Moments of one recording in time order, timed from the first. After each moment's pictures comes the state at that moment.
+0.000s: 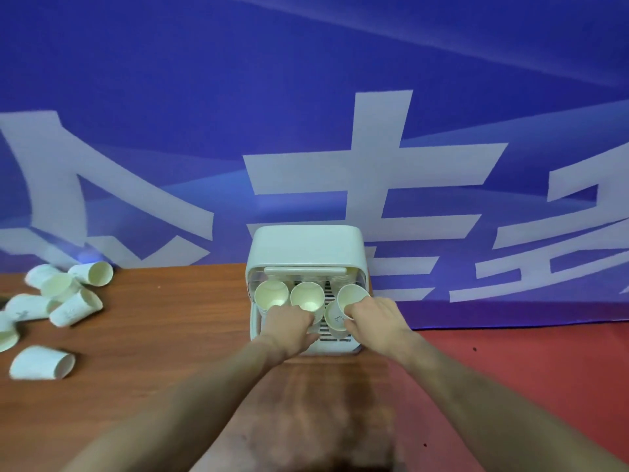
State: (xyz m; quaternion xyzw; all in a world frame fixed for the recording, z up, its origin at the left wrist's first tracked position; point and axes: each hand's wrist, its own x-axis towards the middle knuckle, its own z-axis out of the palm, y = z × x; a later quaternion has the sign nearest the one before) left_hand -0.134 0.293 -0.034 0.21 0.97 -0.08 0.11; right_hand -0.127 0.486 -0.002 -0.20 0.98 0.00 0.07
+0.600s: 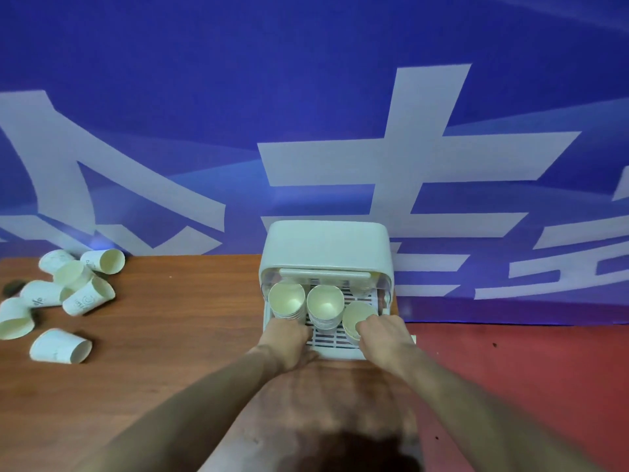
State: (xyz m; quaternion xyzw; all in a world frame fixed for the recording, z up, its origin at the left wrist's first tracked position) left_hand -0.146 0.253 -0.070 0.22 0.95 -0.09 0.20; right_hand -0.153 0.463 -0.060 -0.20 0.96 0.07 0.19
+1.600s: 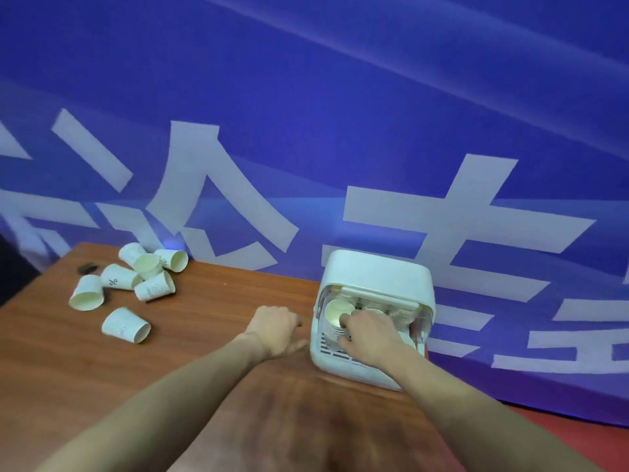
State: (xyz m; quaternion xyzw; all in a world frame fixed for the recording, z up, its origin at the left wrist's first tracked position) left_hand -0.102 0.132 0.017 0.12 0.99 -0.06 0.10; right_hand -0.125 0.341 0.033 -0.27 0.96 0.03 0.07
